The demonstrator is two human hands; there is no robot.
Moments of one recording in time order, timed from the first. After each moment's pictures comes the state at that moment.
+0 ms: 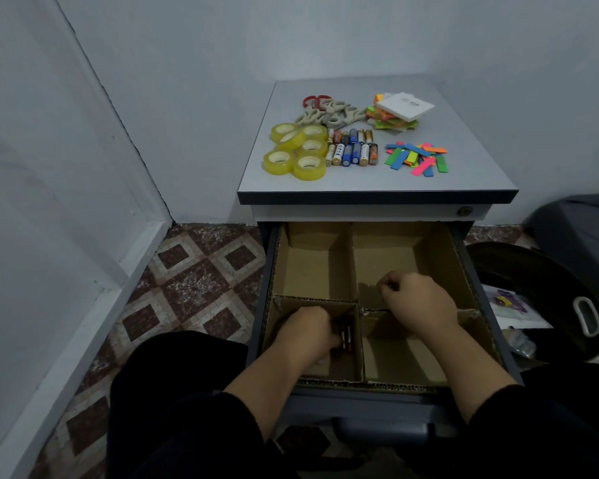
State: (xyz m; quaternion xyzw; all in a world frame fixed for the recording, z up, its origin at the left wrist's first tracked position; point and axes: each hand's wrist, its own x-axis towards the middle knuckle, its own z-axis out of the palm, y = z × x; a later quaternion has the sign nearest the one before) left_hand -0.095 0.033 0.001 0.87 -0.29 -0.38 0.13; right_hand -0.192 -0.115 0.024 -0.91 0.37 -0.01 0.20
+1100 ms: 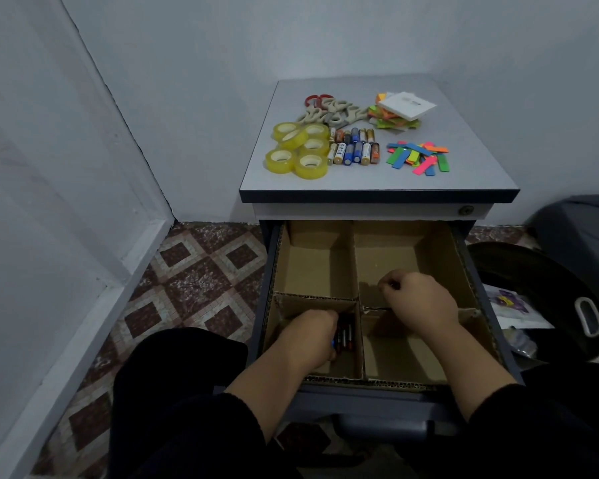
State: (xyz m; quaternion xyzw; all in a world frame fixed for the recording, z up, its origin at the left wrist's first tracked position) left_hand -0.097 0.014 0.014 0.84 -0.37 -0.38 -0.05; right_hand -0.193 -0.114 0.025 -0.91 0.37 -0.02 0.19
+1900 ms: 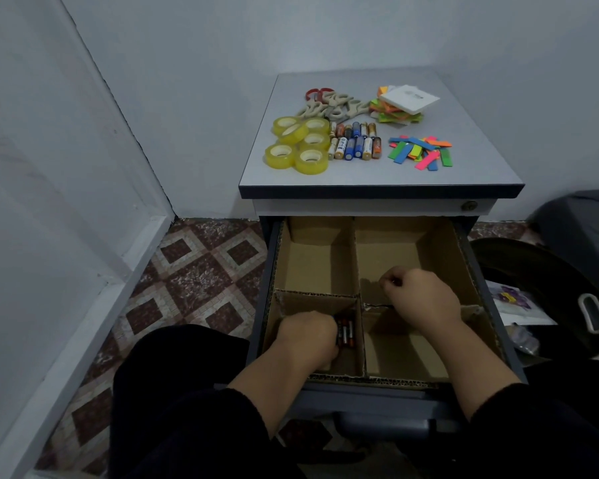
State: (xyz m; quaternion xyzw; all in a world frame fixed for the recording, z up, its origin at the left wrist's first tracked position) left_hand -0.108 0.041 0.008 0.87 -0.44 -0.22 -0.07; right_hand -0.193 -0.116 0.024 -0.91 0.37 -0.01 0.19
